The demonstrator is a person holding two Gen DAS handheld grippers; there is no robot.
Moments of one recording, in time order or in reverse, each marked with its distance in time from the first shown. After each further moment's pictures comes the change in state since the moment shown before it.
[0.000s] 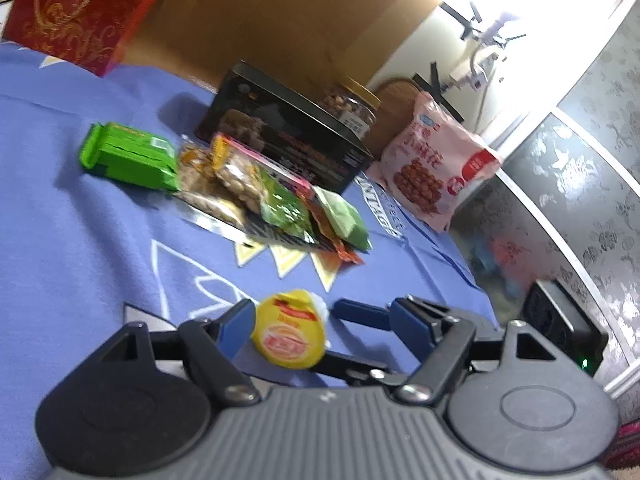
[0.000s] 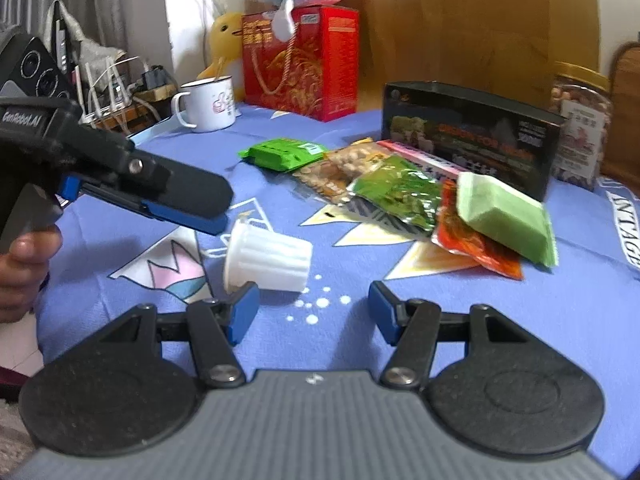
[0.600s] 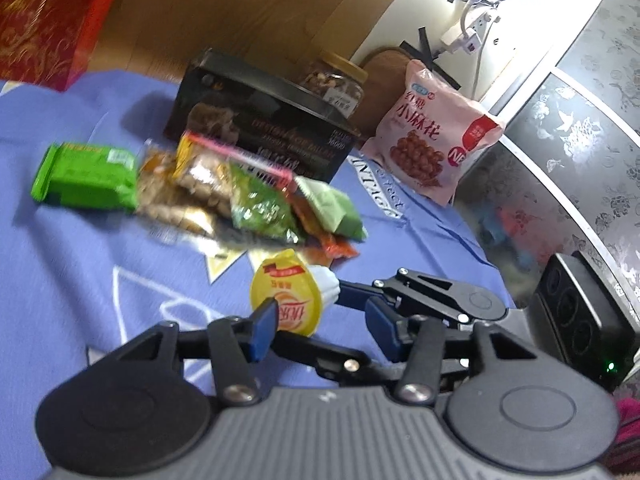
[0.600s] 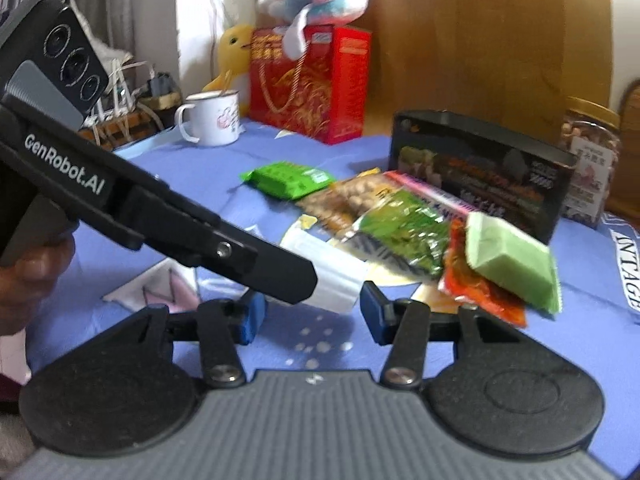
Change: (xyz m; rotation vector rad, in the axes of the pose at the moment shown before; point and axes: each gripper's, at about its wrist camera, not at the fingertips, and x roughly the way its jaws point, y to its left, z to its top) left arm 0.028 -0.021 0.019 0.087 0.065 0.033; right arm 0.004 0.004 0.014 -0.041 -0.065 -0.031
